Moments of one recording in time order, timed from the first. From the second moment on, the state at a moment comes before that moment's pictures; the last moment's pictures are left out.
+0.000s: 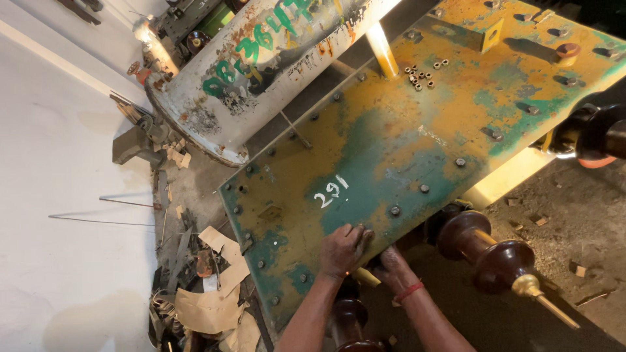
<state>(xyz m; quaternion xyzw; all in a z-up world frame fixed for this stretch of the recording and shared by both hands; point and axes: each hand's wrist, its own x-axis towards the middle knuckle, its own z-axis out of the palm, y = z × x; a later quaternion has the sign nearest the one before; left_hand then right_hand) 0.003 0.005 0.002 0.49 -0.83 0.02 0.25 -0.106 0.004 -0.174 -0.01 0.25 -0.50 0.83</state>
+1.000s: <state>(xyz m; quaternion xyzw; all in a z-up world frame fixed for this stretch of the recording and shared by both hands) -0.030 0.045 -0.076 0.52 -0.48 -0.61 0.35 -0.193 0.101 -0.034 -0.53 0.56 -0.48 0.41</state>
